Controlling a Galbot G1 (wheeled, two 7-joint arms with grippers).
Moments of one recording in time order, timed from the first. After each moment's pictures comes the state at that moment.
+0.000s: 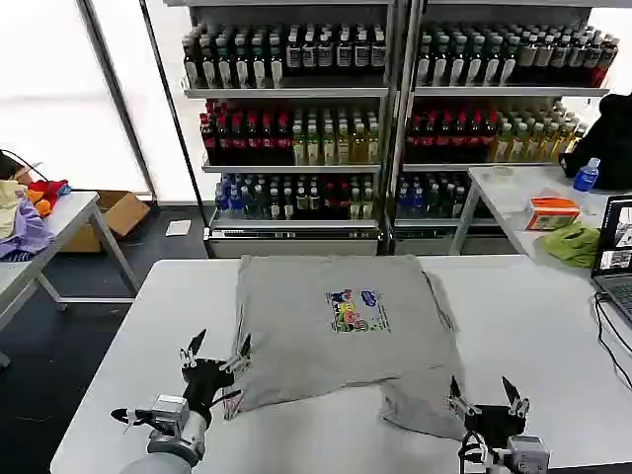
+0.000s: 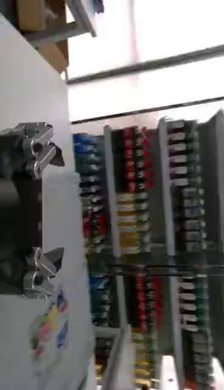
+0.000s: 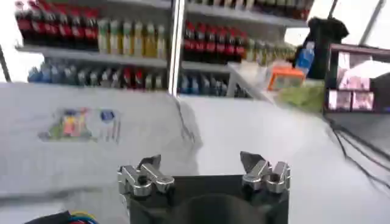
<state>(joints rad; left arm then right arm) 1.48 -1.30 -0.43 -2.16 -0.15 0.42 -0.11 -1.77 1.22 0.52 2.32 0.31 -0.54 0.42</state>
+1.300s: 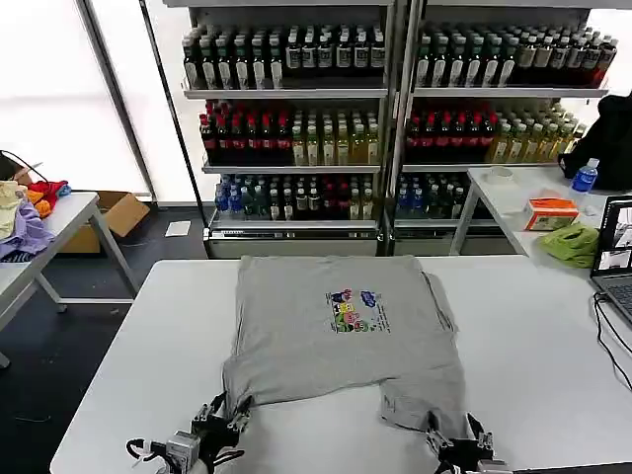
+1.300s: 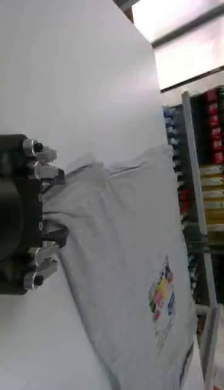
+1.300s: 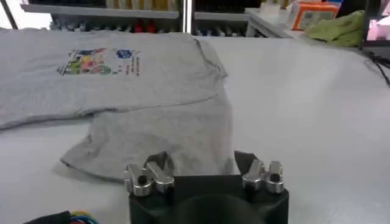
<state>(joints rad) 1.61 -1.21 -0.39 -2.13 -0.20 0.56 -0.09 -1.76 1.25 0.43 2.18 0.34 -0.46 0.40</state>
